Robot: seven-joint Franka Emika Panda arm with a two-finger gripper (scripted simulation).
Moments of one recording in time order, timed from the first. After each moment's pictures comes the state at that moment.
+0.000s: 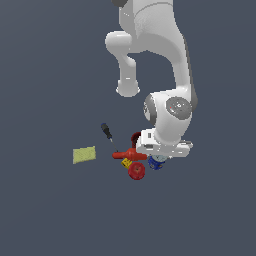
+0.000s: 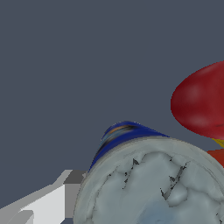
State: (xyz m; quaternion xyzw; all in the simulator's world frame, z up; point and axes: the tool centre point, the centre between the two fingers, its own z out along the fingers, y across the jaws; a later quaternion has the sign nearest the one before) arm 0.047 0.132 0.091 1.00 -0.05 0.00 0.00
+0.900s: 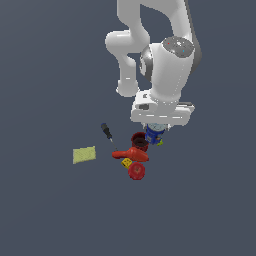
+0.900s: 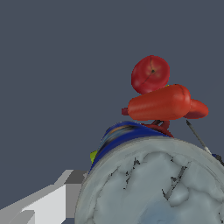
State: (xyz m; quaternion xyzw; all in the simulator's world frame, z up) arm -0.017 0.110 0.211 1.00 -0.05 0.00 0.00
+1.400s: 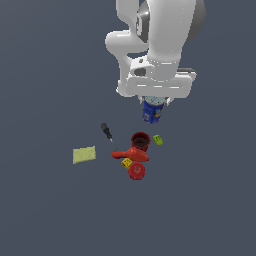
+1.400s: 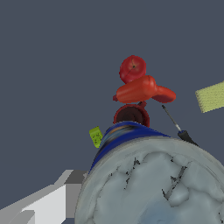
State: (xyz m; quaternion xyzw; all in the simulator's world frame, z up) arm -0.061 0.095 0.296 1.00 -0.05 0.00 0.00
